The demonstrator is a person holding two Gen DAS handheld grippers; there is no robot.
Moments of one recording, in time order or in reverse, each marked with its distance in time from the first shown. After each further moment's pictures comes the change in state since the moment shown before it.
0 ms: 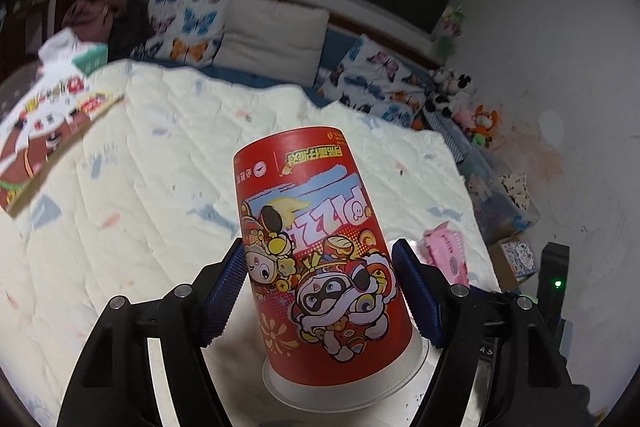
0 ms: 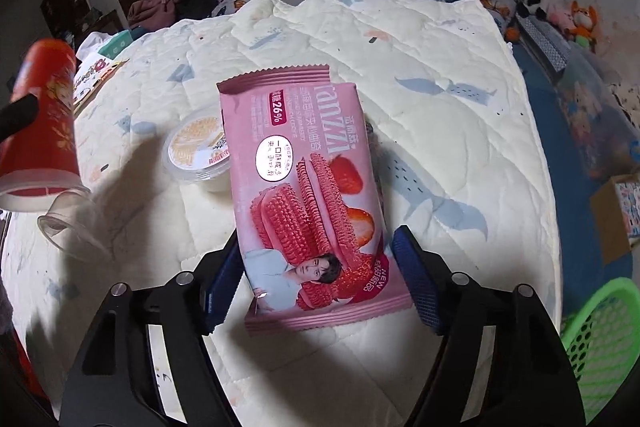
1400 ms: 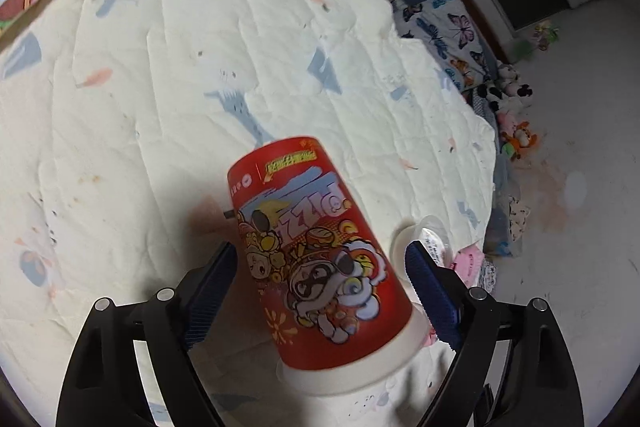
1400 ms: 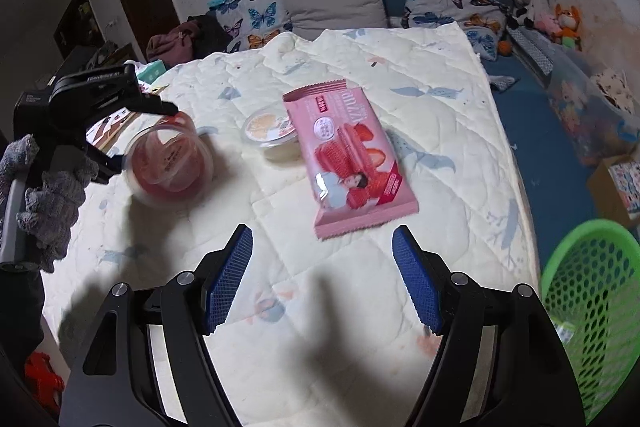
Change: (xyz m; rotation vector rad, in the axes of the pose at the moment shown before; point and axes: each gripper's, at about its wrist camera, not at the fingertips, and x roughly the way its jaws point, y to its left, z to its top) left arm 0.076 0.048 -0.004 -0.471 0.392 0.004; right arm -0.078 0.009 -0.041 0.039 -0.109 0.073
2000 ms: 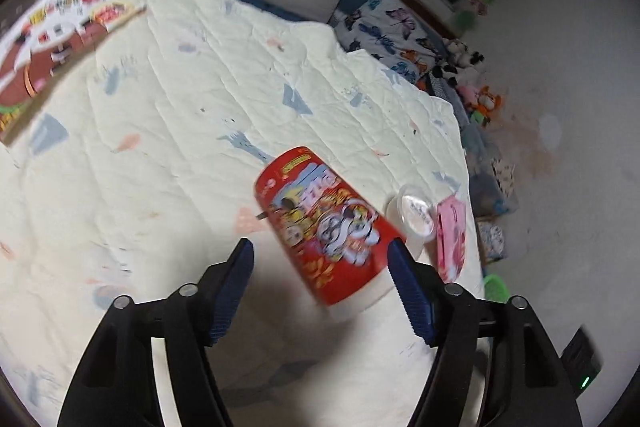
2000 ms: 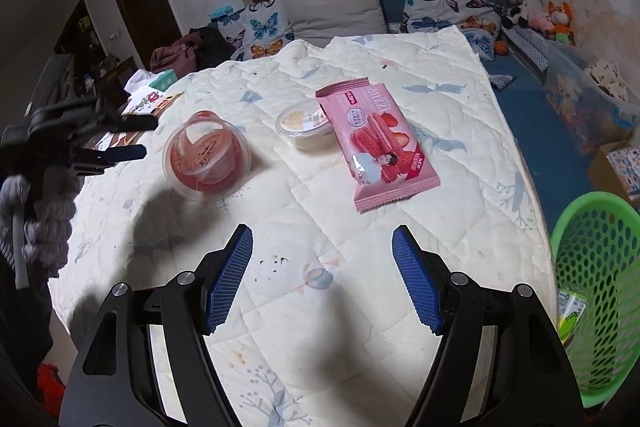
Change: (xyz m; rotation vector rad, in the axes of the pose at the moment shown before) left arm -0.062 0.009 -0.020 0.261 -0.093 -0.050; right arm -0.032 0.031 -0.025 0.058 -0.044 -0.012
